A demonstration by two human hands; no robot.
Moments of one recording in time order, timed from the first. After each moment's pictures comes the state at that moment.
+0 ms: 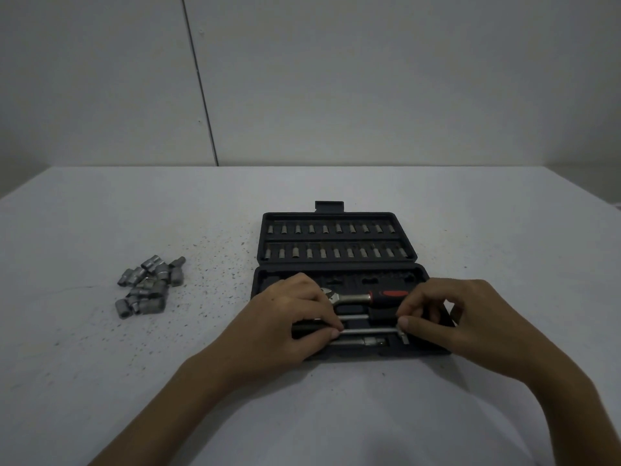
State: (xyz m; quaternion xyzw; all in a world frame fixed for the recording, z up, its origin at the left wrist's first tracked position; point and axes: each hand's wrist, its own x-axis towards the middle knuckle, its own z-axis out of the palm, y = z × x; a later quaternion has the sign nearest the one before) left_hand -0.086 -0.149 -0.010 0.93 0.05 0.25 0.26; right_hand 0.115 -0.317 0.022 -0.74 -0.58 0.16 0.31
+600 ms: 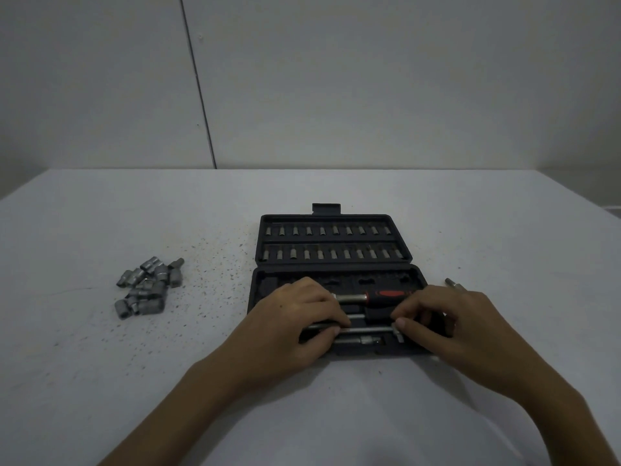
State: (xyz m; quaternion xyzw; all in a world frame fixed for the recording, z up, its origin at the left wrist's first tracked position) left_hand -0.083 -0.159 -0.008 0.94 0.04 0.26 0.22; right_hand 0.104 -0.325 0.014 -0.76 -0.57 0.09 0.30
